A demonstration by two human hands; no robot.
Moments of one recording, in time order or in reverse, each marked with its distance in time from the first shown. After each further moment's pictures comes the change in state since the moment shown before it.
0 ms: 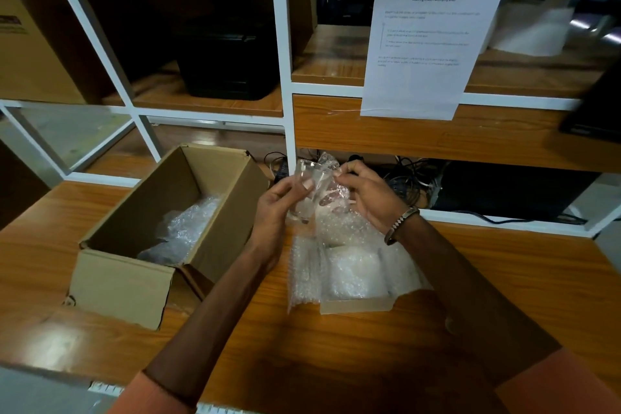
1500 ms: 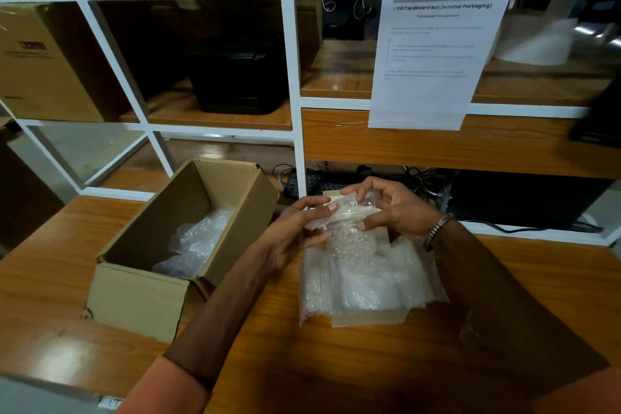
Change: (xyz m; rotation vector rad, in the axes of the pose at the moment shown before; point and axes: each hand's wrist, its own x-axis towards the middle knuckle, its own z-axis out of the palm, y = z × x) left_hand 0.031 -0.002 -0.010 -0.043 -0.082 -0.483; right_hand -0.016 -0.004 -0.037 -0.107 -0.246 -0.120
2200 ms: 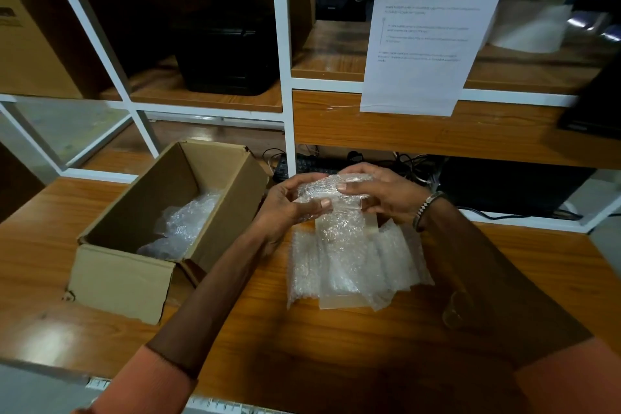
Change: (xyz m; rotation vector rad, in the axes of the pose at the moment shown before) left_hand -0.006 -0.010 0.000 0.107 -0.057 0.313; right_hand 0.004 -0.012 0.001 -0.078 0.107 0.324
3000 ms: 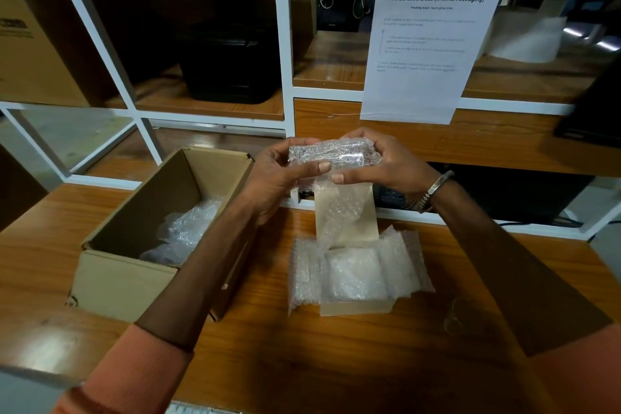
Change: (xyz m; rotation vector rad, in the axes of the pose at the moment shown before) left_hand 0.002 0.073 0.008 0.065 0.019 0.184; right_hand -0.020 -0.059 -0.006 -0.412 0.091 -0.454
